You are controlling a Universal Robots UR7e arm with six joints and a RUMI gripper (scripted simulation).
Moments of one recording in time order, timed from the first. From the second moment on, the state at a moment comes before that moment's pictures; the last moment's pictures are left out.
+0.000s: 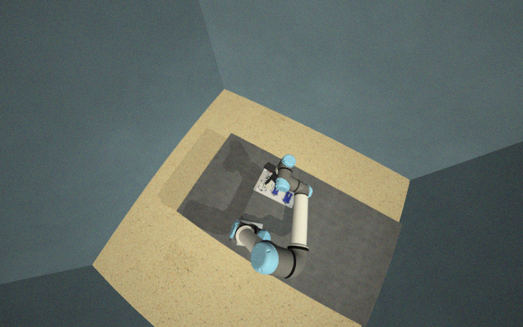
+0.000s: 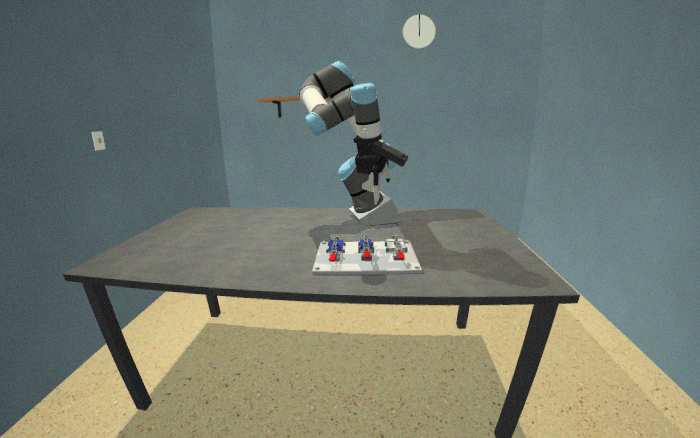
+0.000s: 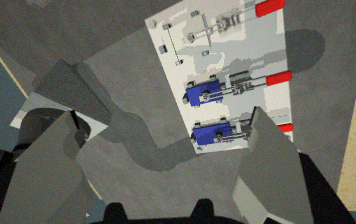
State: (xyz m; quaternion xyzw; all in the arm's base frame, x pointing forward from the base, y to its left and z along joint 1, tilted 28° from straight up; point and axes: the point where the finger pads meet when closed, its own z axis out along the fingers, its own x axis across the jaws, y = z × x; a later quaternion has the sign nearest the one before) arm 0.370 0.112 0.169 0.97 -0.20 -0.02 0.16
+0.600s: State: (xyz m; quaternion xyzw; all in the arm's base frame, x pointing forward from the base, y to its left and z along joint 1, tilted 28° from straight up) arm 0.371 0.116 0.164 0.95 -0.25 0.00 0.17
